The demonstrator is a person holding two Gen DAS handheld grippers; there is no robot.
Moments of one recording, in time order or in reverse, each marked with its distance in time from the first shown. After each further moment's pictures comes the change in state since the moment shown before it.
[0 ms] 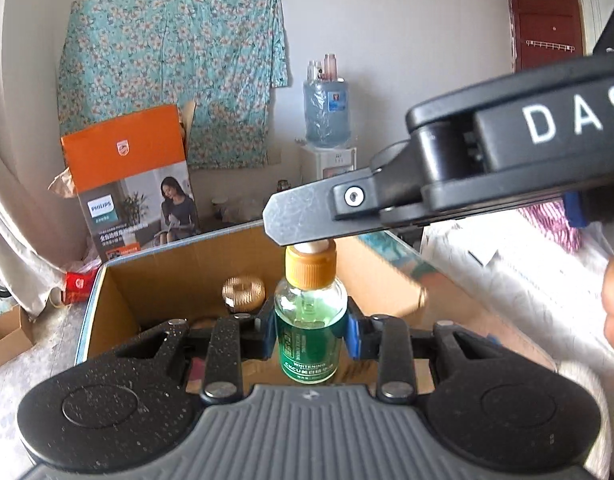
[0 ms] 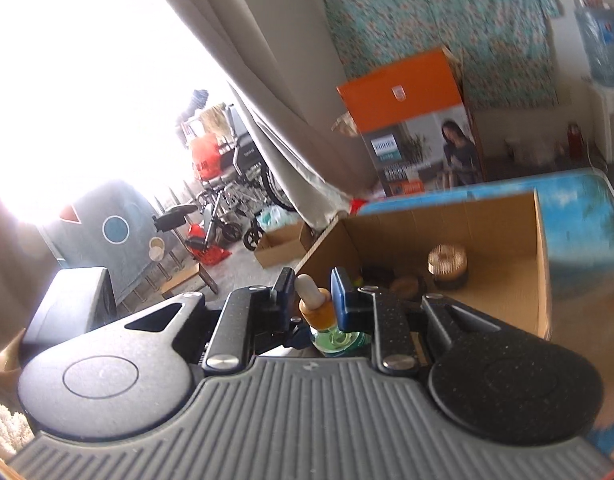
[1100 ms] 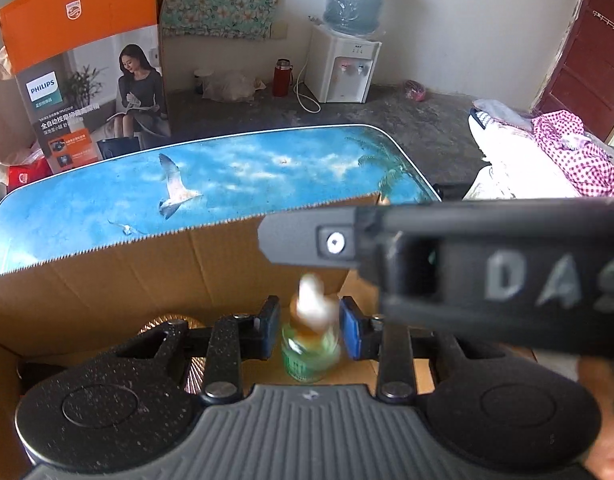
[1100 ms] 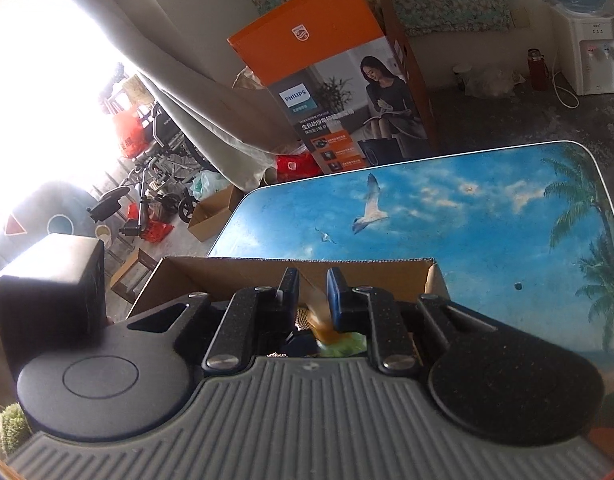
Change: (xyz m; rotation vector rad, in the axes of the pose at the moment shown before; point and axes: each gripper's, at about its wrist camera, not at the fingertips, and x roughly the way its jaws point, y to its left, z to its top) left arm 0.260 0.038 0.064 -0.192 0.402 -0.087; right arm 0.198 -0.224 0.074 0.160 0.227 -0.127
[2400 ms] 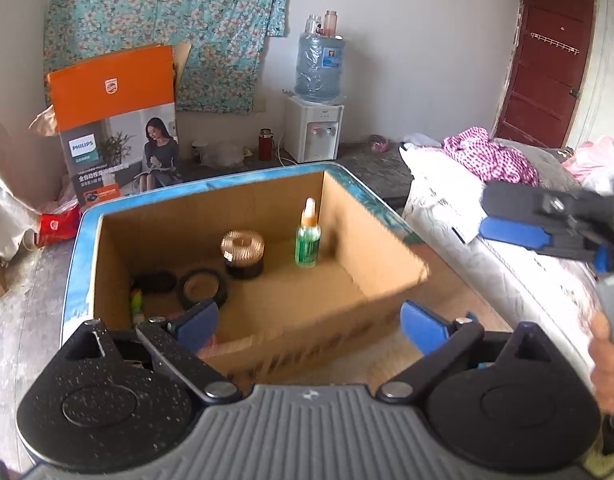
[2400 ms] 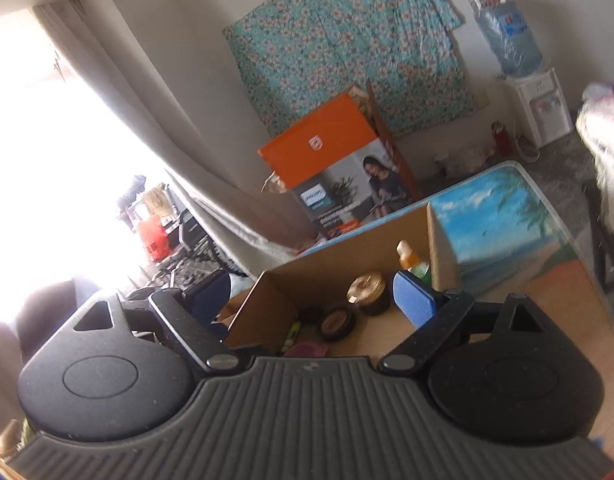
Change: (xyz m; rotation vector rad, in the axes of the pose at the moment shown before) left arm -0.223 0.005 -0.167 0.111 -0.224 -0.024; right arm -0.215 0.102 -0.198 0.118 -0.391 0.024
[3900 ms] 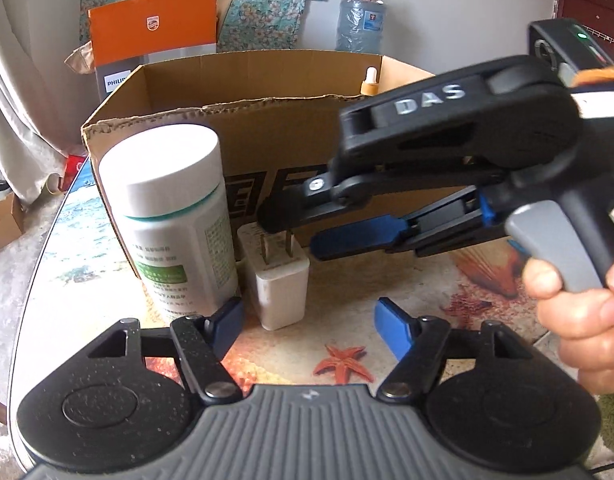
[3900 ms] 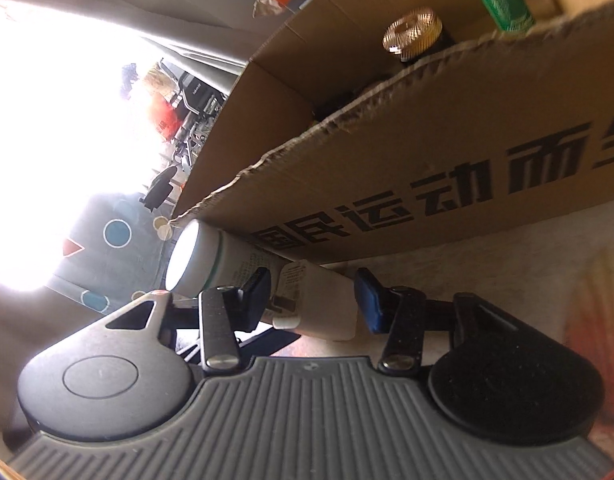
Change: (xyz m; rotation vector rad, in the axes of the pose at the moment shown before) left arm 0.057 0.027 -0.131 -0.056 0.044 0.096; right arm 0.189 -0.003 -0.122 0.223 0.516 0.084
